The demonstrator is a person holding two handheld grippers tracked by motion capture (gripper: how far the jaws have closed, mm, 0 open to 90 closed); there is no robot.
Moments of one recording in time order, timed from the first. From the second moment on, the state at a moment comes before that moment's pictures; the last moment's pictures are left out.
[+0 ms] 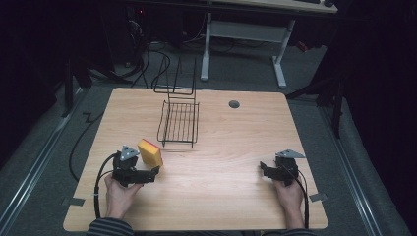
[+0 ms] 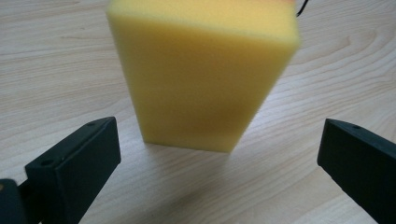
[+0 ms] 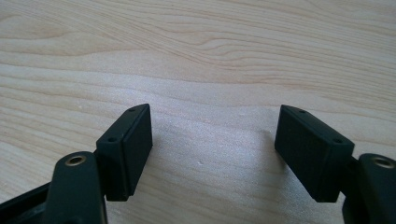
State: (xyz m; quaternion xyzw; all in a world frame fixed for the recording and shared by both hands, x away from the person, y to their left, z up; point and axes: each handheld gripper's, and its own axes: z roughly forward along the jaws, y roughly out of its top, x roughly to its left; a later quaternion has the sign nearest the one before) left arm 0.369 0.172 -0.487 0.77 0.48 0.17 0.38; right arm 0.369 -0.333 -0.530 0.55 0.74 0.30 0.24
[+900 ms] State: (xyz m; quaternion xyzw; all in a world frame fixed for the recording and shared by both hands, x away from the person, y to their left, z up) left arm 0.401 0.165 -0.503 0.77 0.49 0.16 0.38; right arm 0.369 -0.333 -0.530 0.55 0.74 0.30 0.24
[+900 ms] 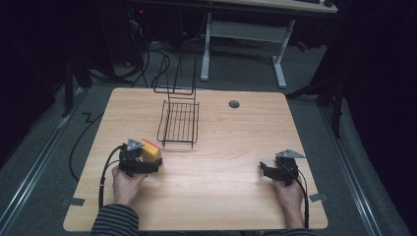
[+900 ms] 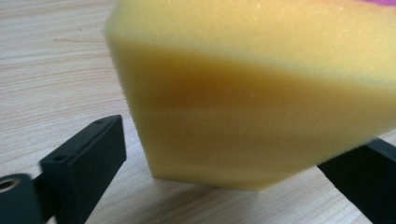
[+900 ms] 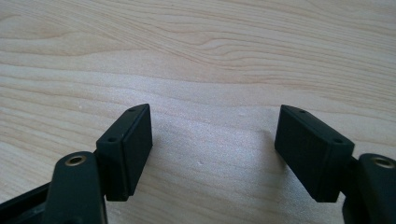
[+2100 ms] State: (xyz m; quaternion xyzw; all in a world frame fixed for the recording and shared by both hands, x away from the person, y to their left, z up) left arm 0.387 0.176 -0.473 0.76 0.47 0.16 0.41; right arm 0.369 -0.333 -0.530 0.55 0.74 0.31 0.24
